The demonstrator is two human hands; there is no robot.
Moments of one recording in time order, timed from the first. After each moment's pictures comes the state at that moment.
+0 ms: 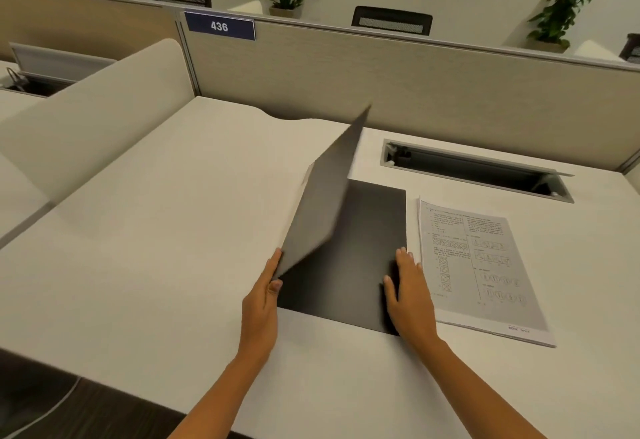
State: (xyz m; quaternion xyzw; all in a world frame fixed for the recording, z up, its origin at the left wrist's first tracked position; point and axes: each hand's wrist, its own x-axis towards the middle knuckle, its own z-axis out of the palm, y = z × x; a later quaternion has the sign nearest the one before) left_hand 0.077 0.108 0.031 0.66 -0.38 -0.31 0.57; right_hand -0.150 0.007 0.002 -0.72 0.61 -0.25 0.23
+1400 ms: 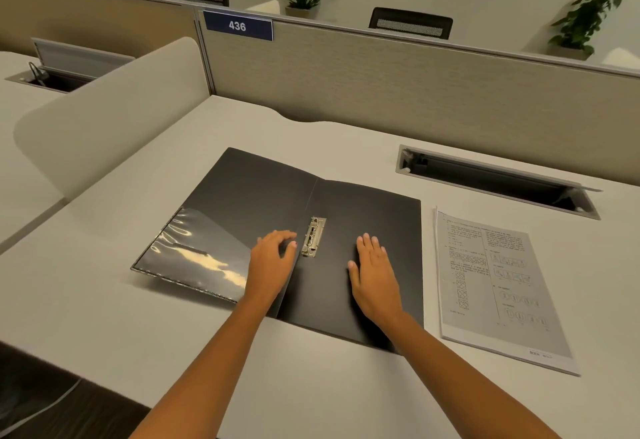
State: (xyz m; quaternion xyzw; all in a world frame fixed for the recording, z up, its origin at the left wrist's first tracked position) left_hand 0.129 0.020 0.034 0.75 -0.48 -0.19 0.42; right_hand -0.067 -0.031 0.005 -0.81 0.54 -0.14 0.16
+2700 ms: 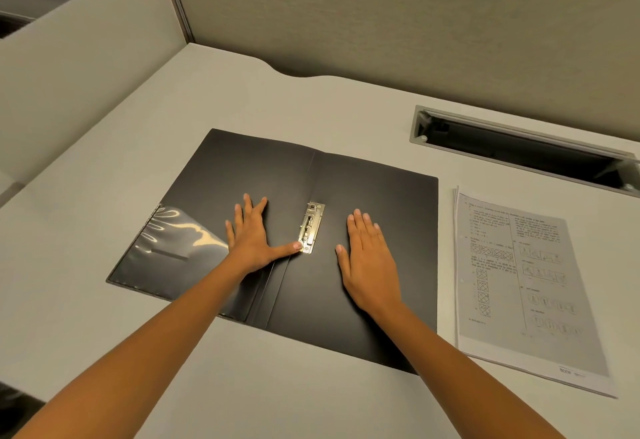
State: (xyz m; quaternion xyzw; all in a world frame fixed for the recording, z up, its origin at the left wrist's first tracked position) left_hand 0.172 -0.035 0.004 0.81 -0.50 -0.25 0.15; right_hand -0.051 -0.066 -0.018 -0.84 0.51 -0.12 0.12
